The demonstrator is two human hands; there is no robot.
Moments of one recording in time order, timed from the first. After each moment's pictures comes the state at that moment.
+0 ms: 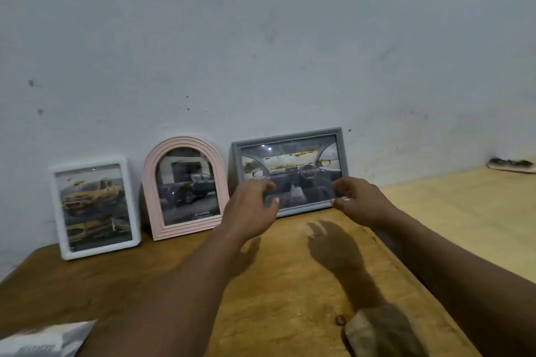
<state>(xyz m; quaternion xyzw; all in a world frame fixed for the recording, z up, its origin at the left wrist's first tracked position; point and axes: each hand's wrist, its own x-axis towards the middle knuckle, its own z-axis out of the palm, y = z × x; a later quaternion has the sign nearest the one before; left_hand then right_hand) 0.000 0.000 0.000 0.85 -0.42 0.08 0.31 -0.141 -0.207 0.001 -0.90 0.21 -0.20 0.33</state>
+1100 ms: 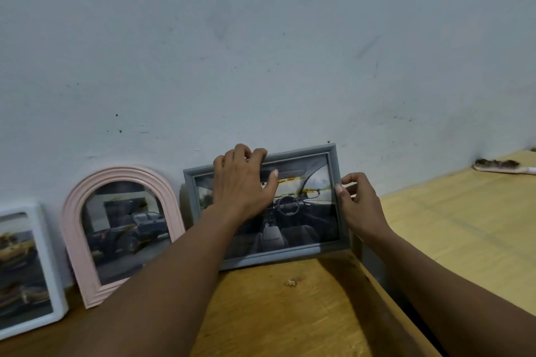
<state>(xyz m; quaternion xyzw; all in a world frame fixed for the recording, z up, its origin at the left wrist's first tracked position) 0.062 -0.117 0.051 0.85 -0.42 0.28 0.16 -0.088 -0.288 -0.020 -0.75 0.26 -0.40 0.45</state>
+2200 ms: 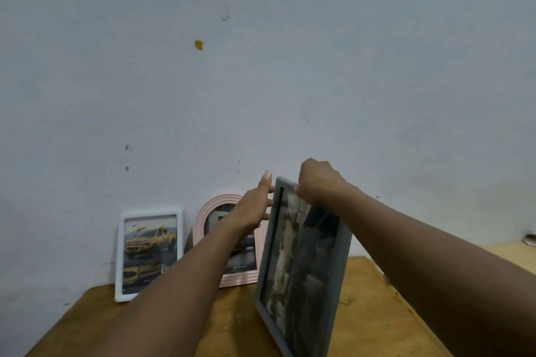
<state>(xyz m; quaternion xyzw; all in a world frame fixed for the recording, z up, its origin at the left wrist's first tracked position) -0.013 0.074 0.150 0.80 -0.29 -0.10 0.52 -0.094 -0.050 0.202 -0.94 0.21 -0.21 0.17</state>
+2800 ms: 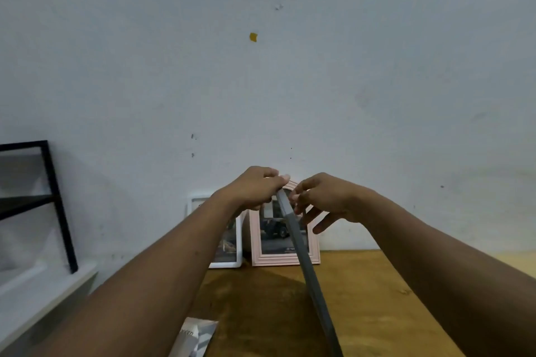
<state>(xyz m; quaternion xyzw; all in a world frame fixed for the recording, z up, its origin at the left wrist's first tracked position) -0.020 0.177 0.181 0.88 -0.27 0.00 0.40 -0.085 0.015 0.169 -0.89 0.03 -0.04 0.45</state>
